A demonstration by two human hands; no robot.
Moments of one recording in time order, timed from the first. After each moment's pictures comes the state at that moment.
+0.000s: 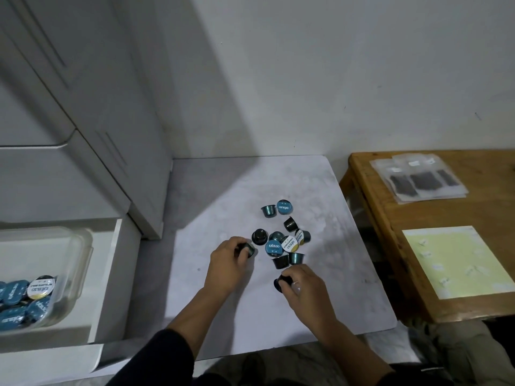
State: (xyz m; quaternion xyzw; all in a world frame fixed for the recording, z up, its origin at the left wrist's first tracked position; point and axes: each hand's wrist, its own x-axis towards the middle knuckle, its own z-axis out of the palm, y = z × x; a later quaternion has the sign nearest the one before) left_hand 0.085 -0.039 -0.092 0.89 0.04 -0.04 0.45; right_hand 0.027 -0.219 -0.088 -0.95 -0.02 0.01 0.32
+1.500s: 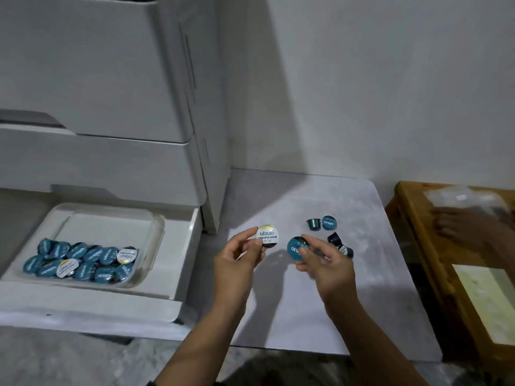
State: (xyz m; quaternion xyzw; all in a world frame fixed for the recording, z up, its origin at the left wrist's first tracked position) left_hand 0.015 0.006 0.015 0.57 0.22 0.09 0.78; right_hand 0.032 -0.141 0.023 -0.72 0.08 0.01 0.69
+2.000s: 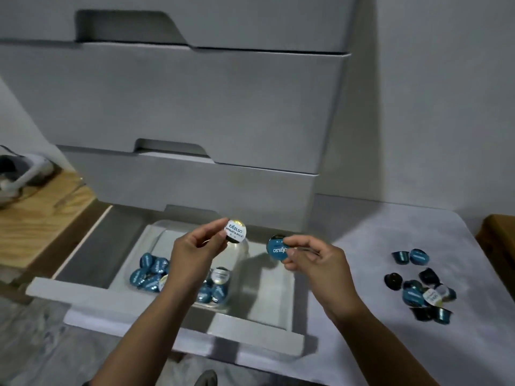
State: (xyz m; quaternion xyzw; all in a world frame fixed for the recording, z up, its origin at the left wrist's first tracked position) left_hand 0.001 0.258 0.062 0.66 0.18 0.13 0.71; right_hand 0.029 0.056 0.078 -0.71 -0.04 0.11 0.69
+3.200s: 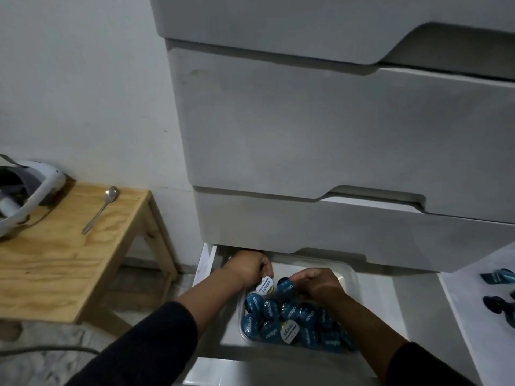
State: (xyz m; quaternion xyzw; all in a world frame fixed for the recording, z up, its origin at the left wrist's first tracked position) left_hand 0.106 0.508 -0.014 0.92 -0.05 -0.26 0.29; right_hand 0.090 0.326 -0.020 -0.80 0.15 0.24 0.52
